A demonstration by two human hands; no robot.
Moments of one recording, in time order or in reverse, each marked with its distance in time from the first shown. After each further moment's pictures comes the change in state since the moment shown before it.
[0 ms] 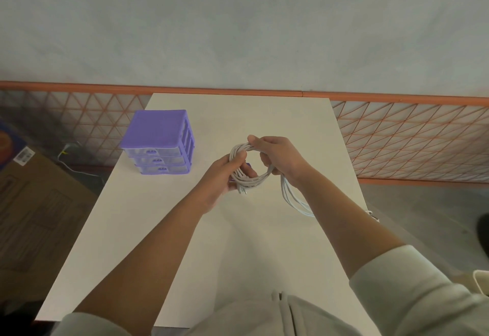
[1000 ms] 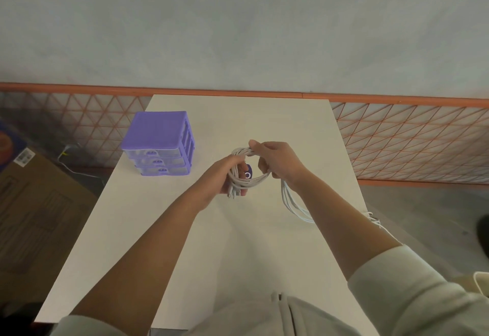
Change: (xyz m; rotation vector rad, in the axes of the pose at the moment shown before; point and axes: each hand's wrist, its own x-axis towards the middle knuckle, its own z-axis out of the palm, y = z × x) left_hand 0.000 0.012 -0.004 0.091 0.012 -0.163; right_hand 0.003 0.011 0.002 -0.083 0.037 -0.012
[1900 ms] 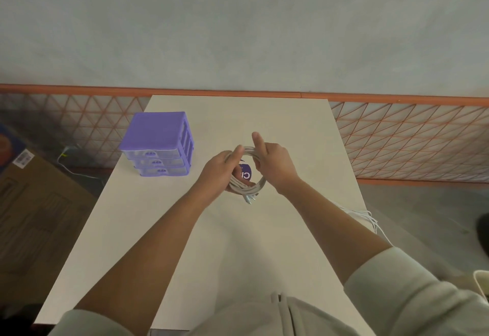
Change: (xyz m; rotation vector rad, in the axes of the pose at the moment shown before) left_hand 0.001 0.004 0.007 0.281 0.190 0.168; right_hand 0.000 0.005 0.015 -0.311 0.172 -0.118
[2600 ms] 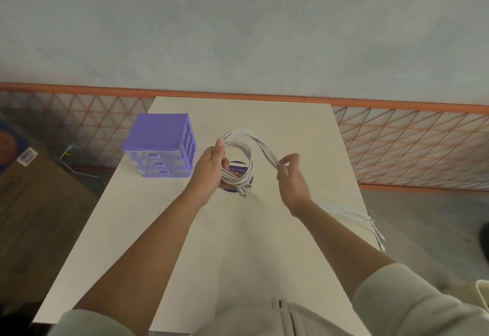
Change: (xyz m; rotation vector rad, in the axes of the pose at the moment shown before) left_hand 0.009 -0.006 -0.011 -0.200 0.198 -0.053; right_hand -0.018 0.051 0.004 0.114 0.112 0.169
